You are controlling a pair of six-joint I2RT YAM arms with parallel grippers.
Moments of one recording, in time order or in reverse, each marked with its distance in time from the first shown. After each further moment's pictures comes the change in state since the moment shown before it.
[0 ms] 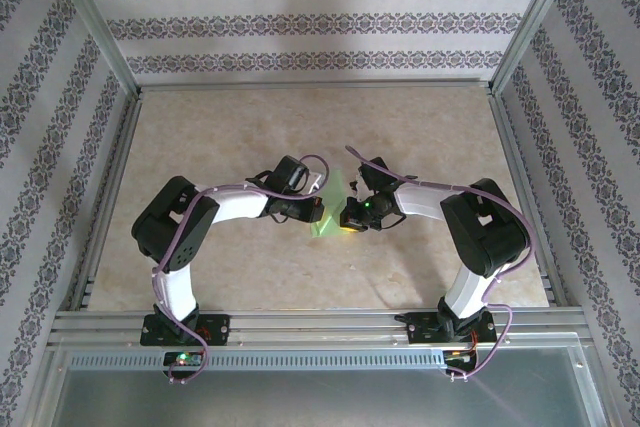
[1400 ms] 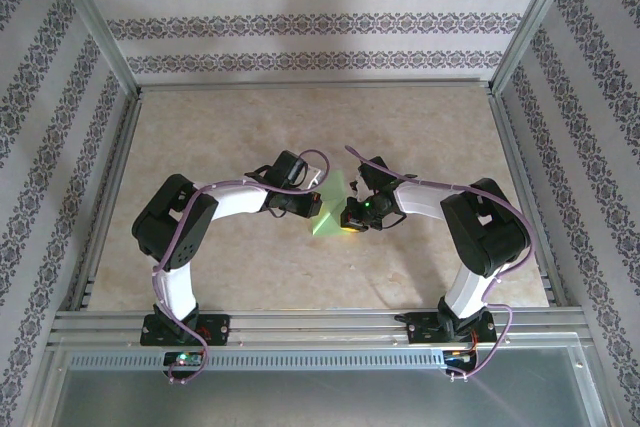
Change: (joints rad) left arm 0.019 0.013 0.044 -0.044 -0.042 0.079; right arm 0.000 0.002 0.013 -0.031 0.008 -0.007
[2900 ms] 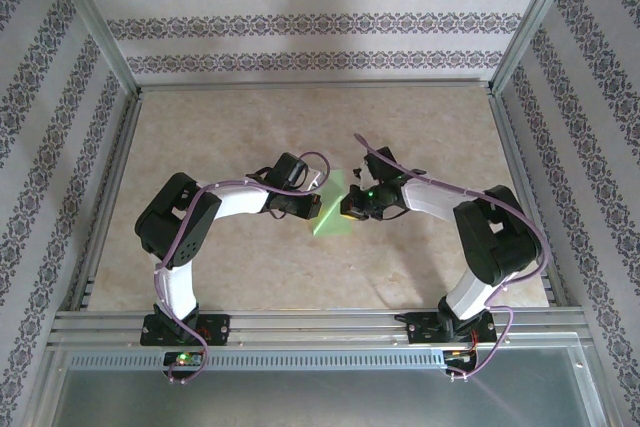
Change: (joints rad) left arm 0.000 0.019 -0.008 0.016 -0.009 0.000; right arm -0.027 -0.074 0.032 0.030 -0.025 0.047
